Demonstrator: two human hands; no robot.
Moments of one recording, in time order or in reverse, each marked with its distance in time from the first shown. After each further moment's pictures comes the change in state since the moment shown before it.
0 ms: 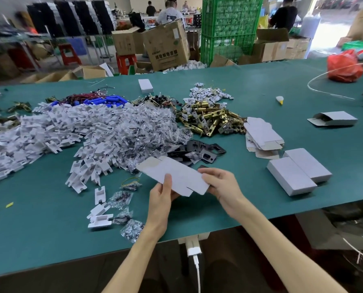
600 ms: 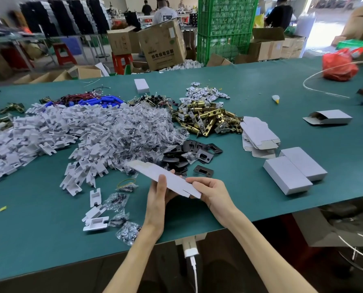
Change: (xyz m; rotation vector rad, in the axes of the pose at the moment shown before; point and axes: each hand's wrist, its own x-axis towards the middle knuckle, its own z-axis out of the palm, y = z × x) left_hand -0.005 0.006 0.001 -0.051 -0.110 0.076; right_hand -0.005 0.026 0.008 0.064 -0.113 -0.022
